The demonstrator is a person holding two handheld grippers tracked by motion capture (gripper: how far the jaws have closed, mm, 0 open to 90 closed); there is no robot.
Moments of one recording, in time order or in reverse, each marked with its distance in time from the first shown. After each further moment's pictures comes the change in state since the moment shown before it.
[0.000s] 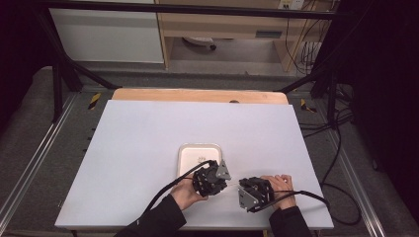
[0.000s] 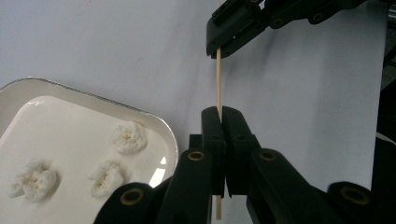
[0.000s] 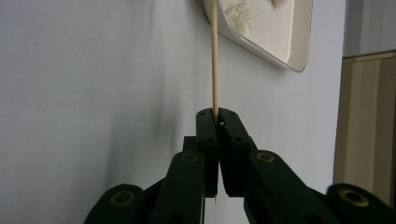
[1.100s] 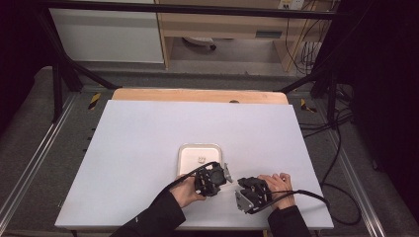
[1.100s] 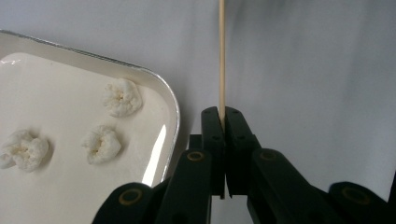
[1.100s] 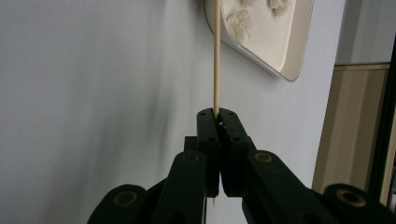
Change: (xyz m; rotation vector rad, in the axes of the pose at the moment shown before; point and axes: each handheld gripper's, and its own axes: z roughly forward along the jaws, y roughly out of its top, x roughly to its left) left arm 0.001 0.003 0.013 0.229 0.000 0.034; right arm -0.001 0.010 -0.001 0.032 -0.015 -0.088
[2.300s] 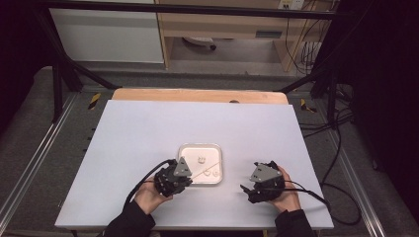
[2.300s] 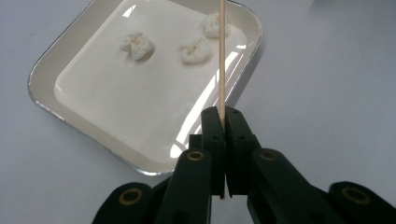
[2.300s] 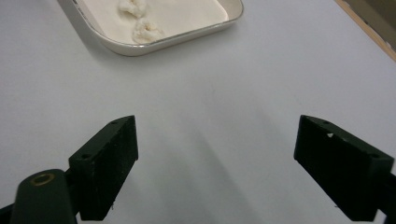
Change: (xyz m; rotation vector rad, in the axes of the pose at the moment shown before) left arm 0.019 -0.101 -0.047 -0.244 0.114 -0.203; right arm -0.011 -0.040 -0.003 -0.098 0.029 0.877
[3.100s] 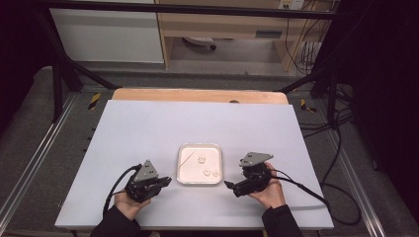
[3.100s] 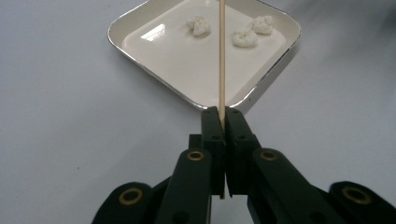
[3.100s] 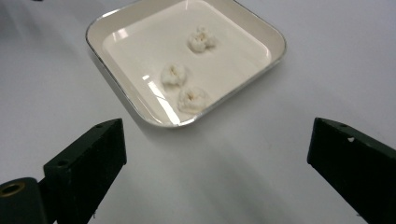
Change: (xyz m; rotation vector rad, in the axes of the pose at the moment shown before) left arm 0.019 -0.067 -0.028 -0.202 0.046 -0.202; right arm -0.003 0.038 0.021 -0.048 0.211 0.256
